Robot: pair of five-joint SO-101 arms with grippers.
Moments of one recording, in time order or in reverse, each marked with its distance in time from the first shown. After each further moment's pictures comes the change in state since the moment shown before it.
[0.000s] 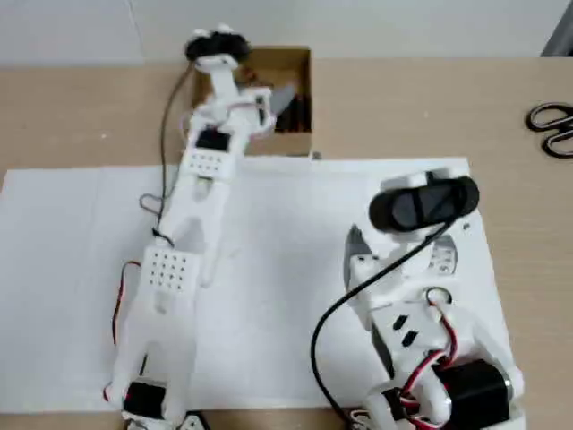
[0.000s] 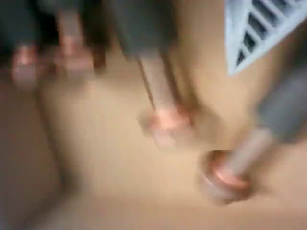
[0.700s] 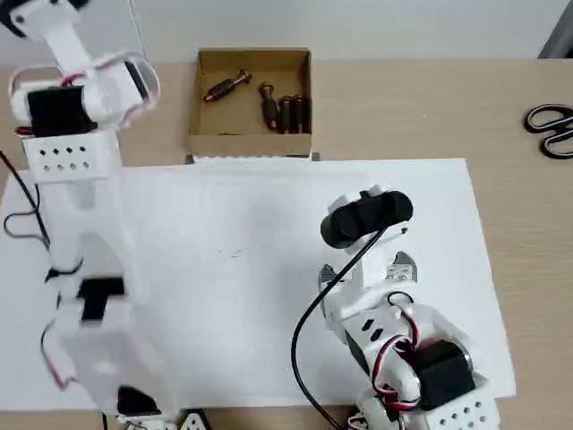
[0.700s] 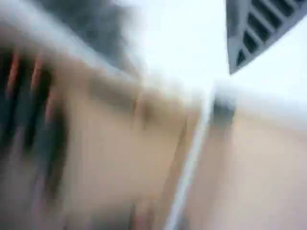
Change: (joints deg) left arm -12.5 -54.8 20.5 59.6 3.9; right arm -7.8 -0.4 12.3 2.1 0.2
